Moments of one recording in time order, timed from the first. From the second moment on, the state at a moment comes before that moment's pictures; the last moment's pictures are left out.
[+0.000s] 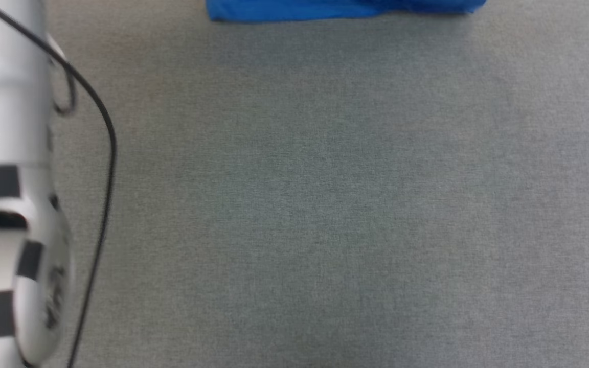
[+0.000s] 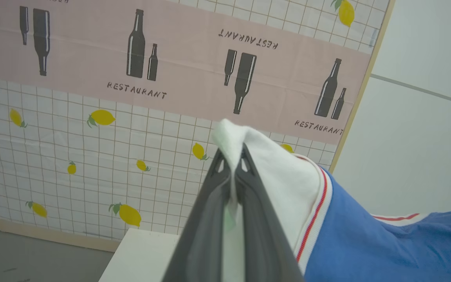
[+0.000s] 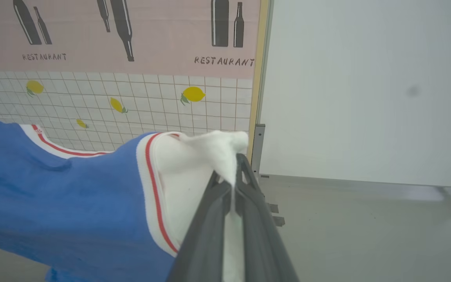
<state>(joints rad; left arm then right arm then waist) -1.41 0.21 -0.07 0.74 -0.43 -0.03 -0.09 -1.42 -0.28 -0.06 0.58 0.21 0.13 0.46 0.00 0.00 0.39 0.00</state>
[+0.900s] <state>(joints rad) -0.23 0.09 -0.04 0.57 -0.70 -0.10 -0.11 -0.07 -0.15 -0.27 0.23 0.55 0.13 0.29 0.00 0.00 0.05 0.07</state>
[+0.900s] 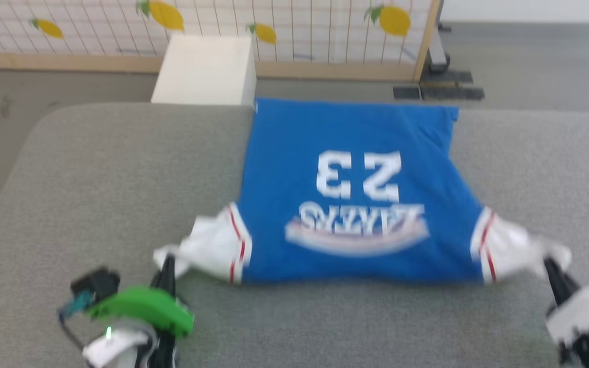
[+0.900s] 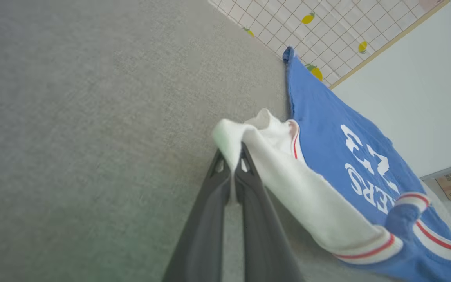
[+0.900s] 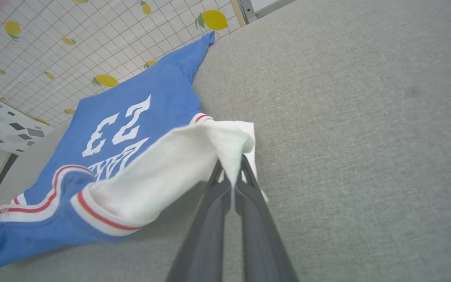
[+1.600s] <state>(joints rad) 0.06 0.22 -0.20 0.27 -0.47 0.16 0.16 0.08 -0.26 -0.01 0.11 0.18 0.13 0.84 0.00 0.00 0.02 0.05</state>
